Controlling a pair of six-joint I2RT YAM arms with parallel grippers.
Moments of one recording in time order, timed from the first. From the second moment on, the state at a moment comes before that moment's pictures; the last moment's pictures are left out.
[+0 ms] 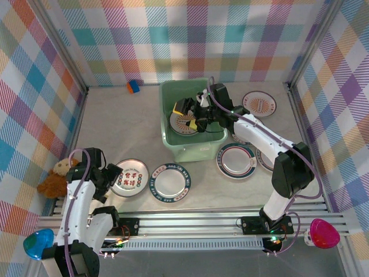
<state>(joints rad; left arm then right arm) 0.16 0.81 0.63 -1.13 0.08 -0.97 0.56 1.70 1.43 -0.31 -0.62 1.04</state>
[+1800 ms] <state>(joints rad) 0.14 1.12 0.51 -0.85 0.15 -0.88 0.49 1.75 1.37 -0.24 -0.73 1.07</state>
